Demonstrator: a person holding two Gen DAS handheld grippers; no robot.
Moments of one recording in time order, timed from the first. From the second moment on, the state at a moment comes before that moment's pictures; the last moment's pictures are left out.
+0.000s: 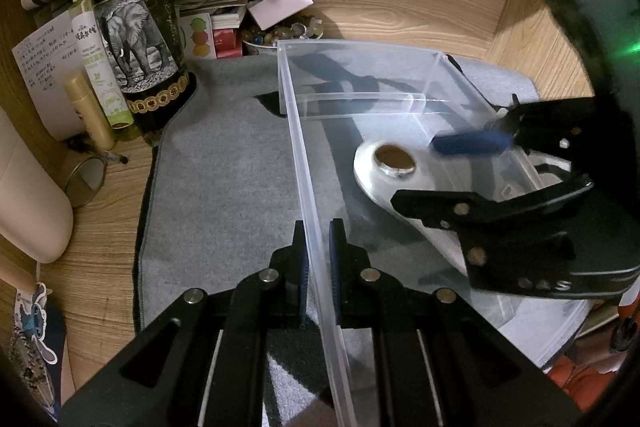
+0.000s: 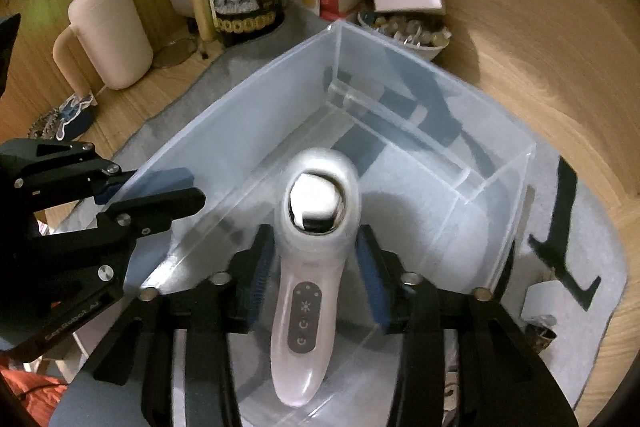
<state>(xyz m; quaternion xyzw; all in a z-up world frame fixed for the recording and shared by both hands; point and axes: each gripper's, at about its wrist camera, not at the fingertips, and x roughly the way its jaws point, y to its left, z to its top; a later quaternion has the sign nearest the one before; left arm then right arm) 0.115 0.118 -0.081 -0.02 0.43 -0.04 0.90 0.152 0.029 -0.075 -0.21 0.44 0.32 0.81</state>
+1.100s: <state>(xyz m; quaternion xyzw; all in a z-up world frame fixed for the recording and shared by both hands) 0.118 0.117 -0.080 -0.02 0.44 -0.03 0.90 0.117 -0.198 -0.050 -0.07 0.37 0.04 0.93</state>
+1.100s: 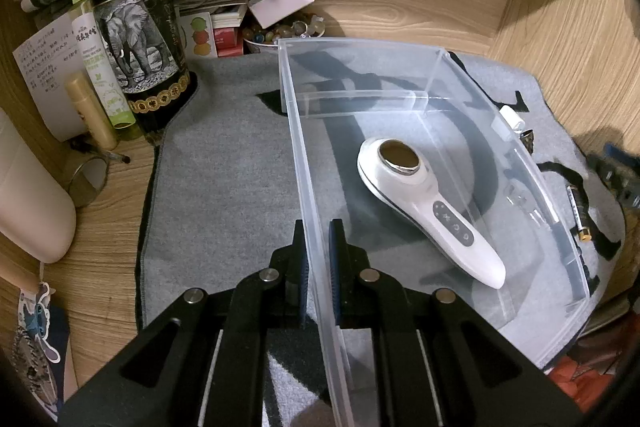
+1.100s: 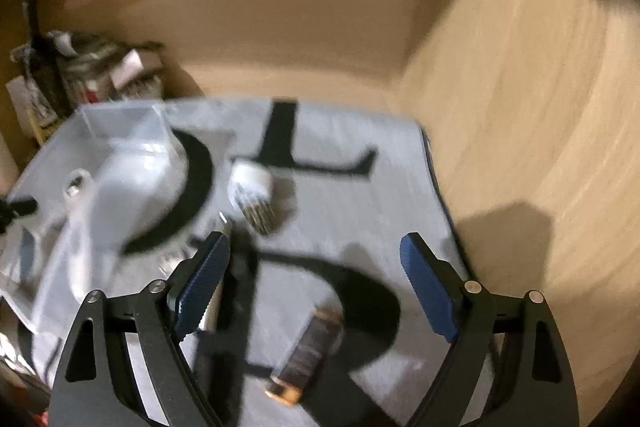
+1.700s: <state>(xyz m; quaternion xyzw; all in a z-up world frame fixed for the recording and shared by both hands) 0.119 0.117 -0.080 -0.01 0.44 -0.03 0.90 0.105 -0.214 -0.100 -0.04 0.43 0.07 0.90</state>
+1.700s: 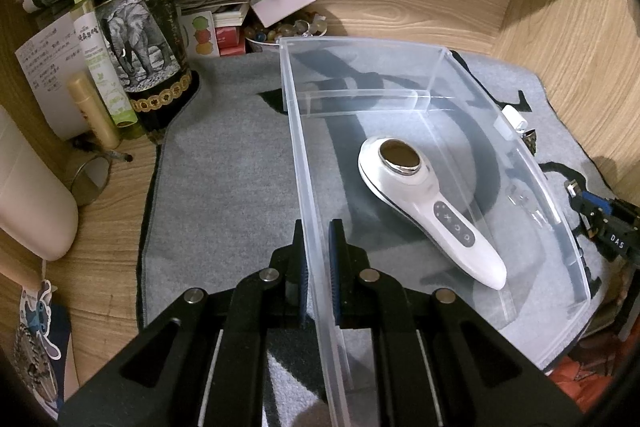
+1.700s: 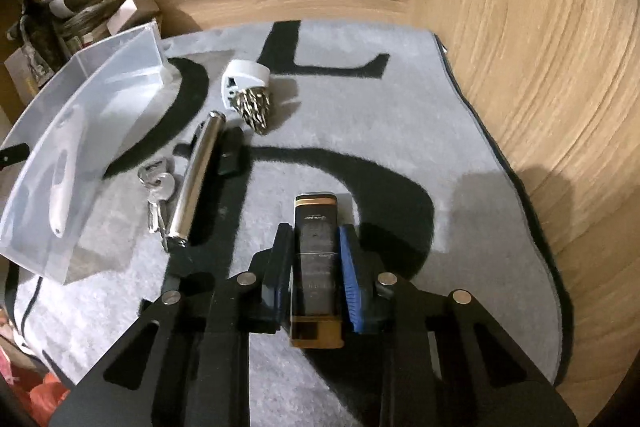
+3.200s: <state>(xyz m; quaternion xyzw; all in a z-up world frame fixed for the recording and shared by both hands) 0.118 0.113 -0.079 -0.02 0.44 -0.03 0.90 0.154 -0.021 -0.019 -0.12 0.32 0.30 0.89</state>
